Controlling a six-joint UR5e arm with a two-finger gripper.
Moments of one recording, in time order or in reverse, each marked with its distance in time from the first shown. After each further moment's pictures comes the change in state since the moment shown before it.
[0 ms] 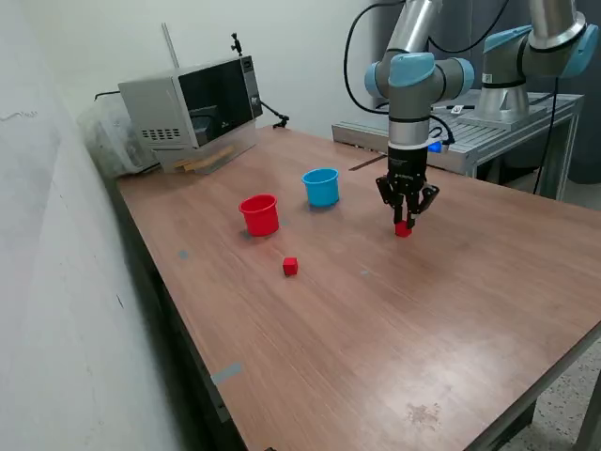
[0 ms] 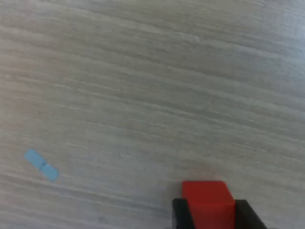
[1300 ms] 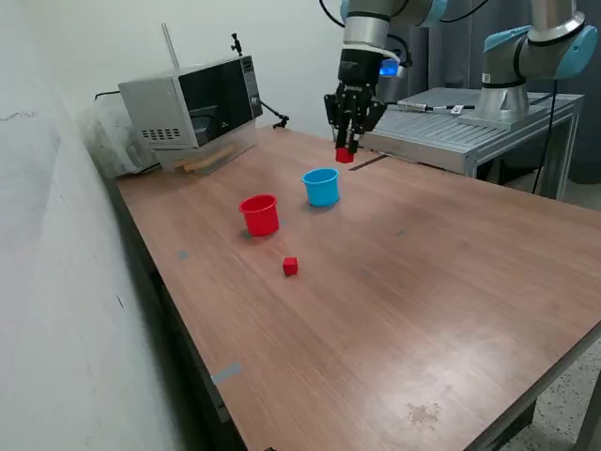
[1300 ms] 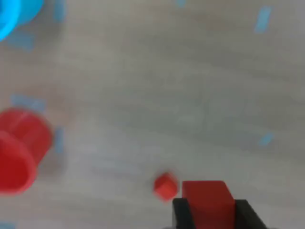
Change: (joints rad) arm -0.103 -0.201 -0.167 0.110 -0.005 -0.087
